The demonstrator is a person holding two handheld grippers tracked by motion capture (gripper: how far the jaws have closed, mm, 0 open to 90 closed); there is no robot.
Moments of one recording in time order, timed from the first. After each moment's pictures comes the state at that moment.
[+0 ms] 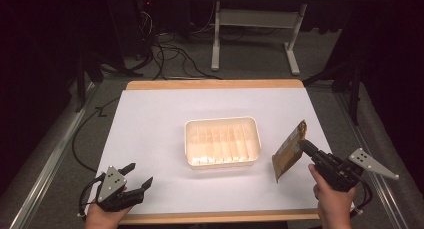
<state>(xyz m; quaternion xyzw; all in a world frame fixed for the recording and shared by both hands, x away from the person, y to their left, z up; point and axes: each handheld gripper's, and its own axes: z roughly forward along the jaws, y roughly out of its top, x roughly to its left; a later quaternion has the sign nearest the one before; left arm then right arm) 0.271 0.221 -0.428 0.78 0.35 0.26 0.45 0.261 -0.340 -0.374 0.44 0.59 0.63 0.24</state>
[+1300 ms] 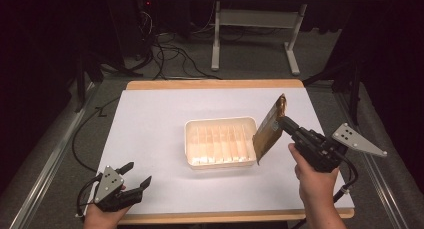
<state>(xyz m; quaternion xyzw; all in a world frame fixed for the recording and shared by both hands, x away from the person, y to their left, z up) 0.270 0.224 -0.425 0.77 0.35 0.26 0.46 0.281 -0.275 -0.302 0.37 0.59 0.67 0.25</state>
